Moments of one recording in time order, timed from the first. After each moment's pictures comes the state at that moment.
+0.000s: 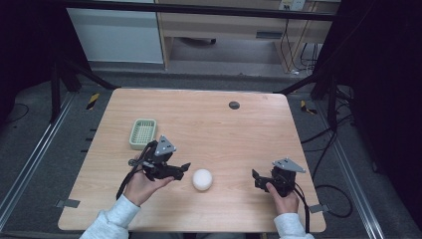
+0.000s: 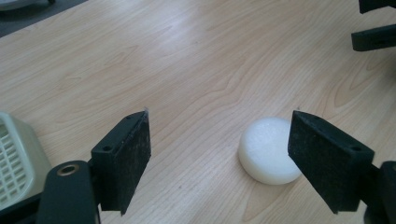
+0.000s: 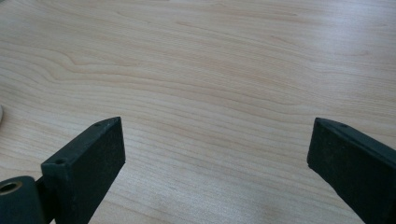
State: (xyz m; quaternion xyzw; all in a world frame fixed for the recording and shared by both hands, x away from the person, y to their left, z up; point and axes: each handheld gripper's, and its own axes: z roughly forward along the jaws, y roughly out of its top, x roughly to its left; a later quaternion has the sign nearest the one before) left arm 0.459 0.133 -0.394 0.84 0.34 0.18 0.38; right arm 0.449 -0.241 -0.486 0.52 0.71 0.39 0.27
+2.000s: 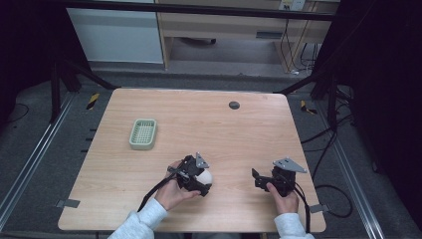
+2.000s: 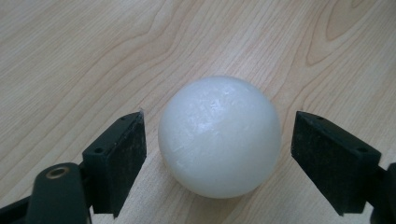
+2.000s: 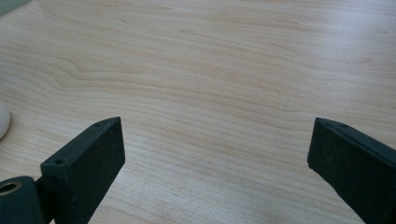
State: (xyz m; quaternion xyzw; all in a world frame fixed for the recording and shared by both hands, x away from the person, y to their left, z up) left arm 0.468 0.060 -0.461 0.91 0.30 0.12 0.28; right arm 0.449 -0.241 -0.485 0.52 0.70 0.41 0.27
